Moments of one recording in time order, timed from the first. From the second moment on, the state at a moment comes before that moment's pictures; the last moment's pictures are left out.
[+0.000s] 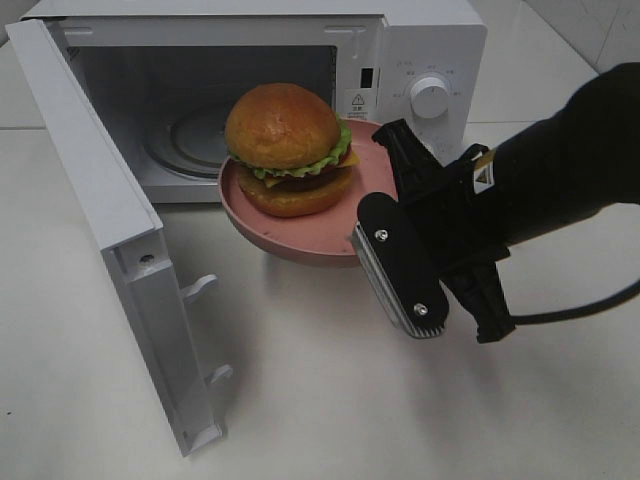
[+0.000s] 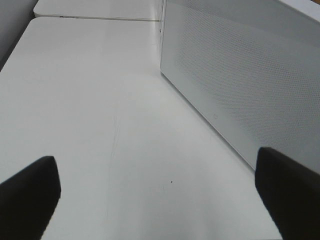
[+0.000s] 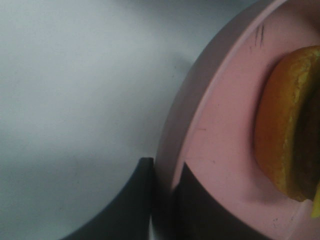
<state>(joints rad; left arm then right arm) 0.02 0.00 -0.50 -0.05 1.05 0.05 0.63 1.49 -0.77 0.11 0.20 -1.59</state>
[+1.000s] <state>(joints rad) 0.02 0.00 -0.50 -0.05 1.05 0.05 0.63 0.93 -0.44 -0.03 0.36 -1.36</state>
